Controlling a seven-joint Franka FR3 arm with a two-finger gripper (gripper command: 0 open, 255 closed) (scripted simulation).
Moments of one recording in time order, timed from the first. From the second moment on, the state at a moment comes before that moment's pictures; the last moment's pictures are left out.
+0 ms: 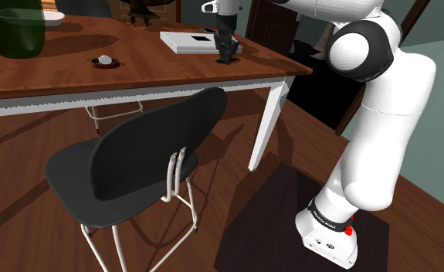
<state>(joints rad) 0.15 0.25 -0.31 -1.30 -0.05 1.50 -1.47</state>
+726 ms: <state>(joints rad) 0.14 0.29 -0.31 -1.18 -0.04 1.42 -1.49</state>
